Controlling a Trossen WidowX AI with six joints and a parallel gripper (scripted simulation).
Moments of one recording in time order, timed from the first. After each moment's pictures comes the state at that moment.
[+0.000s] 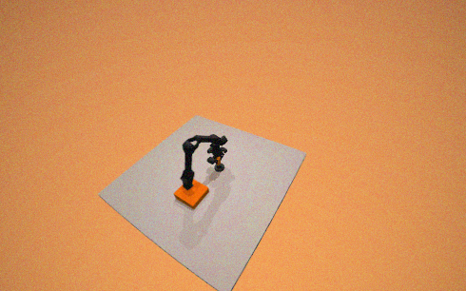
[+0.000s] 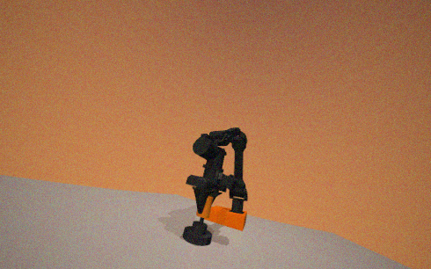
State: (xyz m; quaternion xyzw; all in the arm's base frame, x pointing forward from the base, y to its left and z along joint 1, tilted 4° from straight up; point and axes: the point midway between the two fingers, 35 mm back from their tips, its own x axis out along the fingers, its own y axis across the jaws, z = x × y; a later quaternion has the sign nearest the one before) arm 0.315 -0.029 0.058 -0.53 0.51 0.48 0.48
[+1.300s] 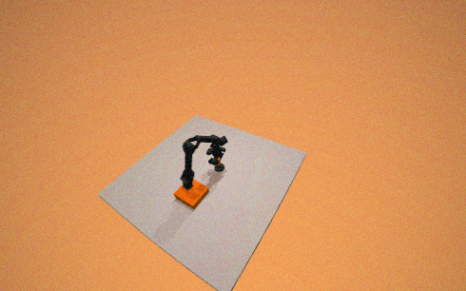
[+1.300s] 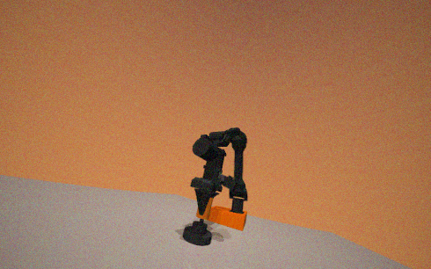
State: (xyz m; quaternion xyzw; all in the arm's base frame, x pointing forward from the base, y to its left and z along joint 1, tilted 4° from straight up) arm 0.315 -0.029 0.054 -0.57 0.46 0.53 0.43
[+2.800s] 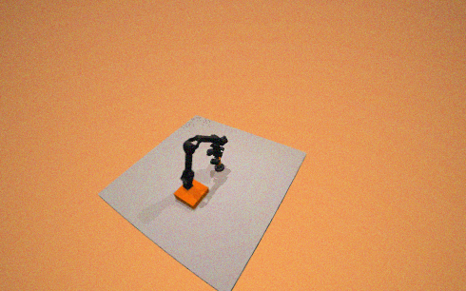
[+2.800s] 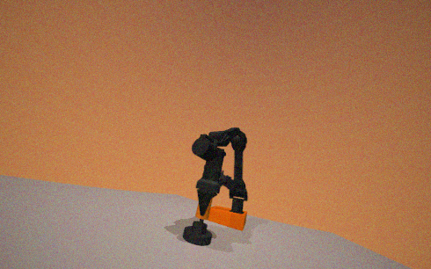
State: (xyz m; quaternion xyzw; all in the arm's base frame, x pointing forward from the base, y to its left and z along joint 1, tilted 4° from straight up) arm 0.318 -0.029 0.054 -0.62 0.40 0.58 0.36
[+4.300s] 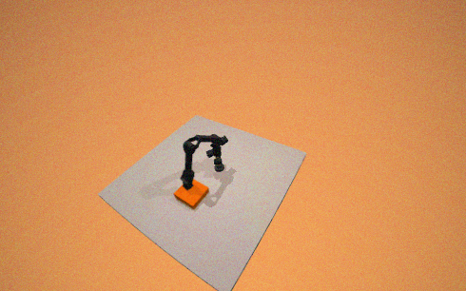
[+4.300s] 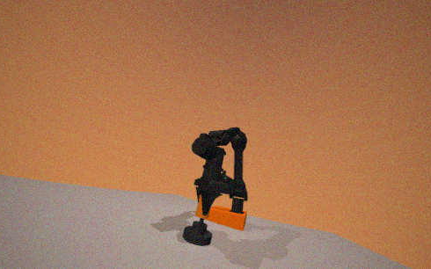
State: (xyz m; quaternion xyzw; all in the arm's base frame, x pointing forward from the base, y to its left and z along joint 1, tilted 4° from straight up) arm 0.319 -0.029 0.057 -0.67 0.29 0.63 0.26
